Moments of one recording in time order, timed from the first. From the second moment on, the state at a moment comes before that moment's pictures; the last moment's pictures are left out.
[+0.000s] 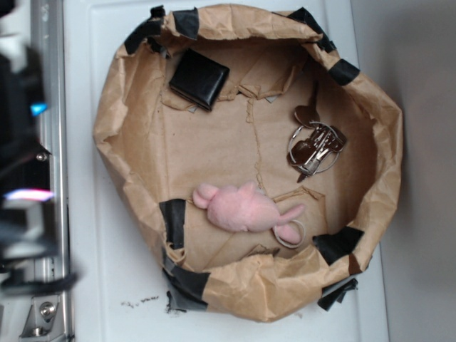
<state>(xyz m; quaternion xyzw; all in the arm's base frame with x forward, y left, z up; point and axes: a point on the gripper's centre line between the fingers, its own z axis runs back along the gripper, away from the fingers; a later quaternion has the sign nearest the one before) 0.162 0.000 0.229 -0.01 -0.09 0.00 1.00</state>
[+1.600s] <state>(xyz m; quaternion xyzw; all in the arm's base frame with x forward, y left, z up) 0.238 0.032 0.099 0.09 0.06 -0.39 0.92</state>
